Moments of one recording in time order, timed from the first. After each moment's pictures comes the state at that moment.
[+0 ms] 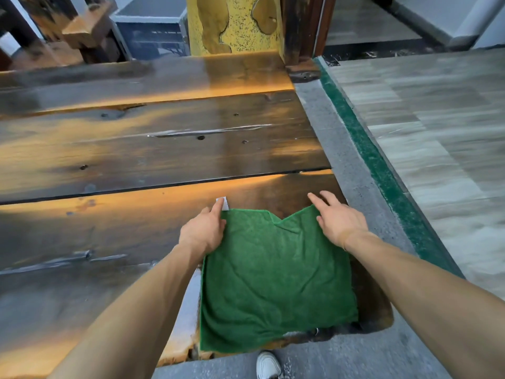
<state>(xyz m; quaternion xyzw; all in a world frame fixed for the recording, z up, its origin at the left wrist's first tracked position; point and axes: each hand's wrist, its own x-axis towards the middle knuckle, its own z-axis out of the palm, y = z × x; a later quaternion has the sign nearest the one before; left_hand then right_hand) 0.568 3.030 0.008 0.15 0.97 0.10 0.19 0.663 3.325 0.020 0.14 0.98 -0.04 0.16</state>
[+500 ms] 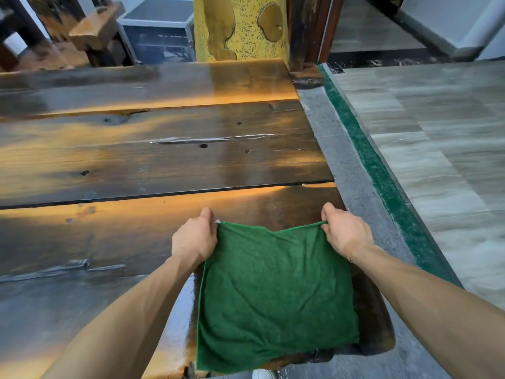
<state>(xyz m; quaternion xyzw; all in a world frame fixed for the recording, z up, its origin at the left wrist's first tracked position) 0.563 3.021 0.019 0.09 0.98 0.14 0.11 0.655 3.330 0.034 0.15 0.98 -0.08 0.10</state>
